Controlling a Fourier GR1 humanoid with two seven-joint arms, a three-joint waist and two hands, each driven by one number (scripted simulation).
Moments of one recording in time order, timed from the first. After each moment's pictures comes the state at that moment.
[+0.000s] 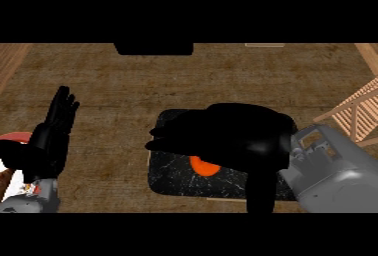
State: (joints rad) left arm -0.08 0.32 -0.09 -1.65 0.16 0.31 0.11; right arm -0.89 -0.43 0.58 -1.79 -0.05 0.76 0.42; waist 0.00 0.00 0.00
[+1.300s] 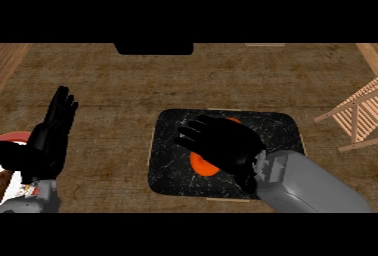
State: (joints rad) left arm -0.07 0.27 -0.03 -1.67 0.10 0.24 0.14; right arm -0.66 -0.35 0.70 -1.66 0.69 0.71 0.17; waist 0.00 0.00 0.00
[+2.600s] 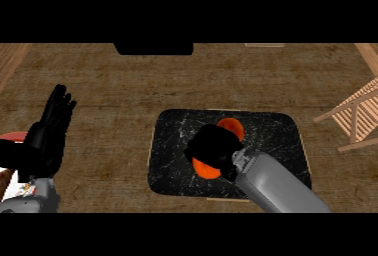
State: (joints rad) left arm -0.08 0.21 0.04 -1.67 0.05 0.17 0.15; right arm -0.56 -0.17 0.65 -1.37 1.08 0.58 -0.16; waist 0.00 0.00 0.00
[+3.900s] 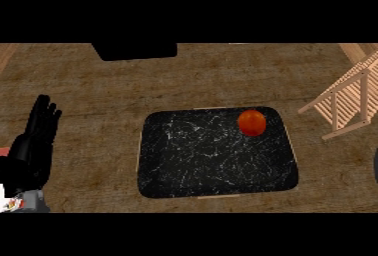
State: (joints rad) left arm 0.00 0.20 0.09 -1.72 0.04 0.19 0.15; right arm 0.03 -0.86 -0.20 -1.19 0.42 0.37 -0.86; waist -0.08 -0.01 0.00
